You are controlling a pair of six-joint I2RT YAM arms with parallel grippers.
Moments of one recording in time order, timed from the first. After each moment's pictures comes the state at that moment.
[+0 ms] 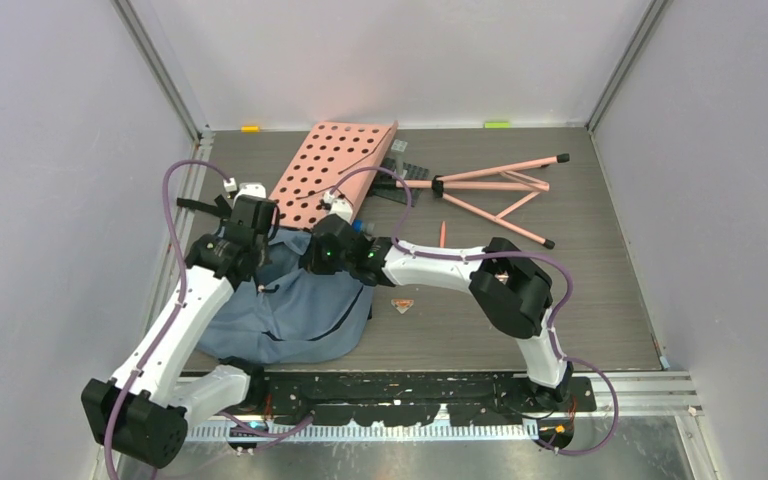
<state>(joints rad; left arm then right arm) -0.32 1.05 1.01 -0.89 -0.51 -0.26 1.05 2.04 1.48 0.00 0.12 0.91</state>
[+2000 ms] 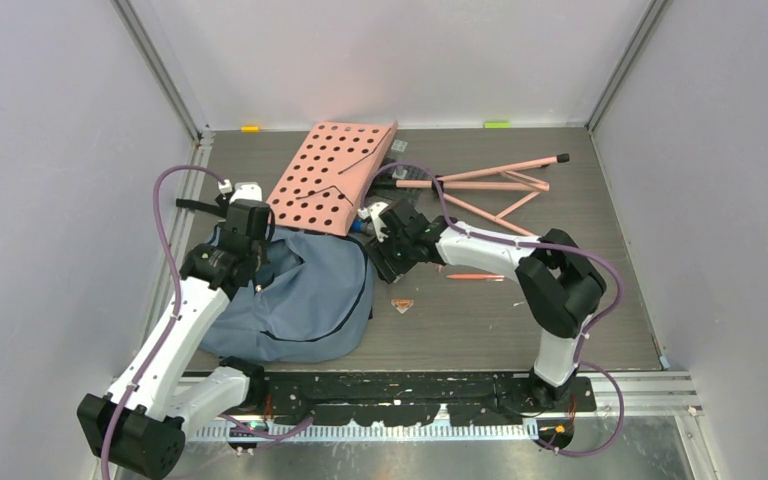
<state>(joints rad) -0.32 0.98 0.96 -0.81 -0.51 -0.24 0.80 1.80 1.20 -0.35 -0.06 0.07</state>
